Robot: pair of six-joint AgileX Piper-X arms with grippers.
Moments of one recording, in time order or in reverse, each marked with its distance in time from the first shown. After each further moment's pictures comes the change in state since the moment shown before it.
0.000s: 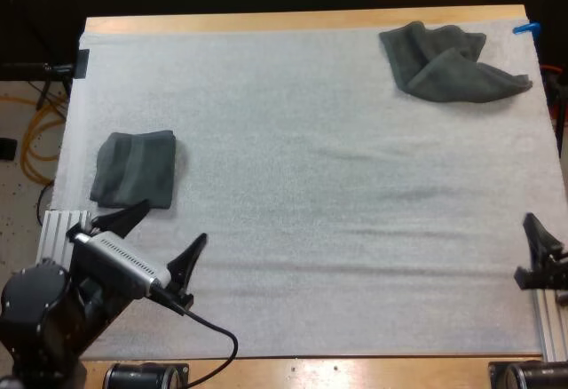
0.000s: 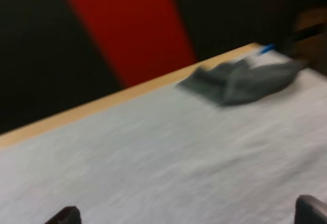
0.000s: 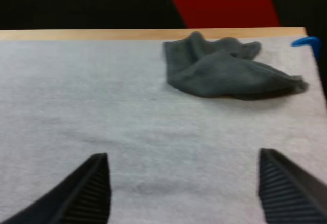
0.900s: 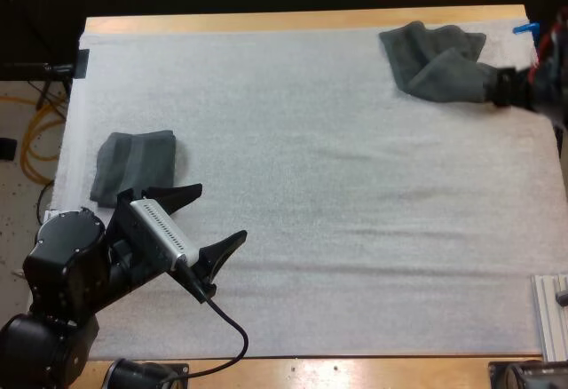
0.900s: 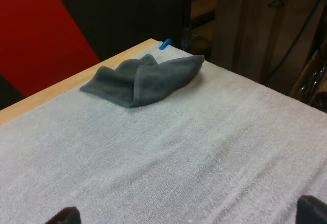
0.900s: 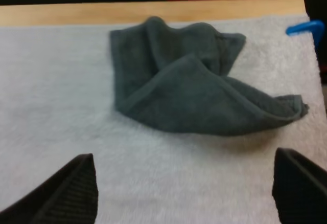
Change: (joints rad) left arm -0.189 0.190 -0.061 -0.033 0.070 0.000; right arm 0.000 0.984 -0.451 -0.207 0.114 0.005
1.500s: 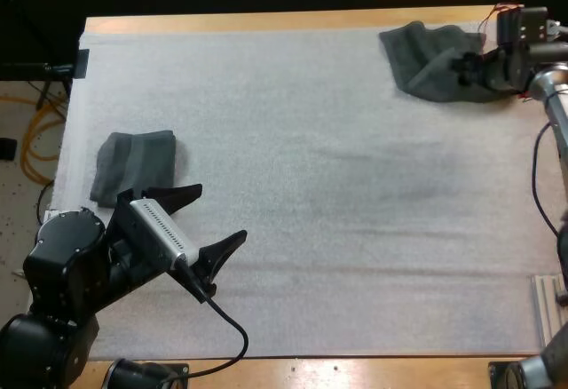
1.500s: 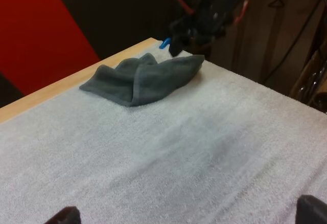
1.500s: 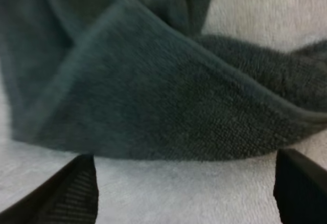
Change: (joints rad) left arm 0.000 0.000 0.000 0.000 0.002 -0.007; right arm 0.000 0.588 -0.272 0.000 0.093 0.189
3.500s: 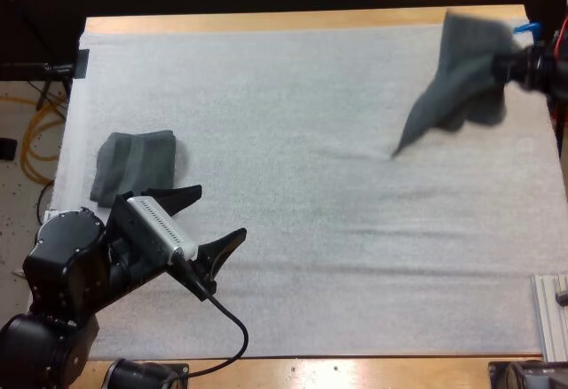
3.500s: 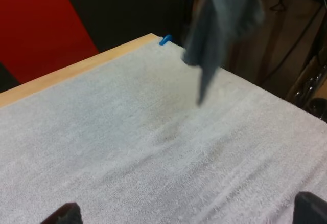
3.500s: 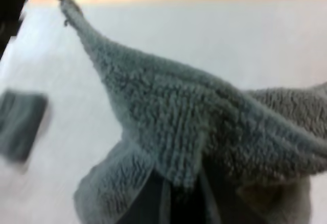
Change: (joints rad) left arm 0.000 0.000 0.000 0.000 0.000 -0.059; right arm -0.018 -0.517 -0.179 0.542 -0.545 -0.201
